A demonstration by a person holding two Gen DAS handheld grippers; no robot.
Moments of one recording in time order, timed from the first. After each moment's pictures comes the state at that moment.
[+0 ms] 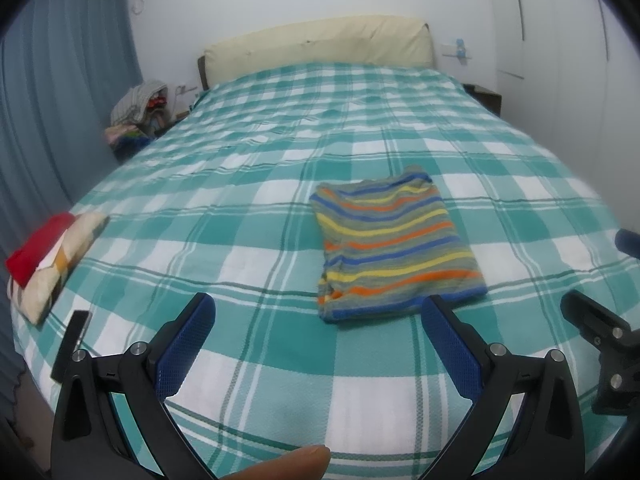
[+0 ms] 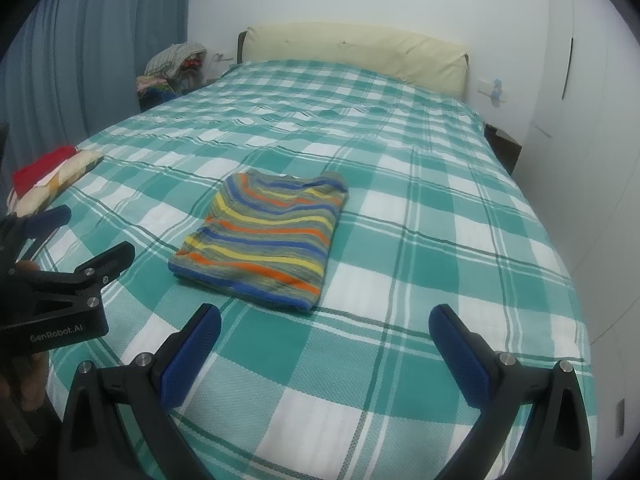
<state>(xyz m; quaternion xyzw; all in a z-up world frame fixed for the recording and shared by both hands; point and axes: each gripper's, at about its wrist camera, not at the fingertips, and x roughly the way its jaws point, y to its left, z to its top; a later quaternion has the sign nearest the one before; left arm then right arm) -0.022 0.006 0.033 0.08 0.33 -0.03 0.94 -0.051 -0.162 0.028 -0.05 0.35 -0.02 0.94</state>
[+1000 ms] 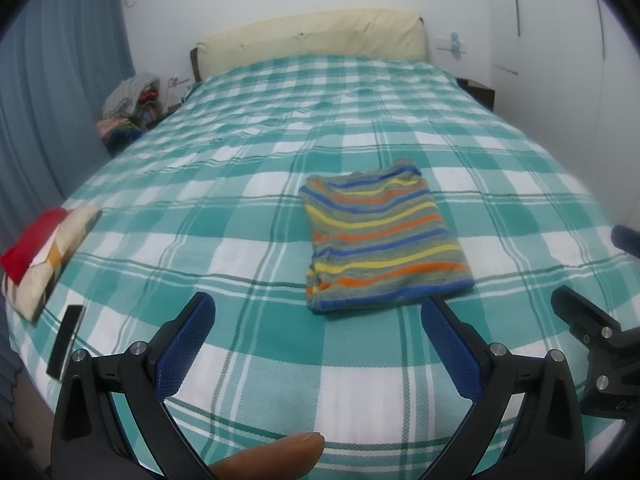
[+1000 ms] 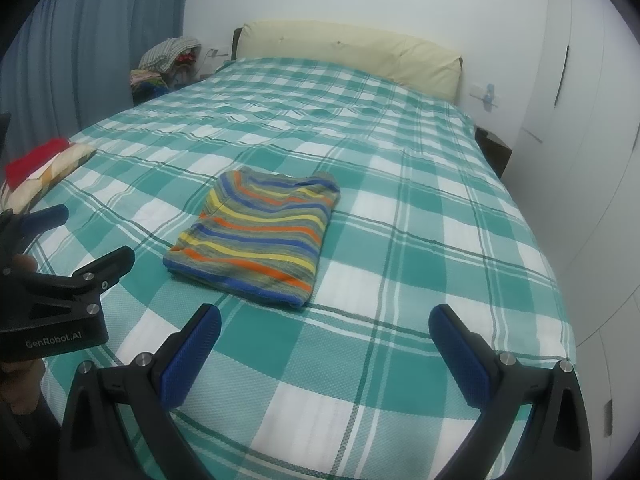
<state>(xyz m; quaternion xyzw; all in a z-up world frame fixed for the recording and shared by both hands) -0.026 0.002 0.036 0.07 0.34 -0.05 0.93 -0.055 -0.157 0.035 -0.06 0.35 -0.04 0.93</state>
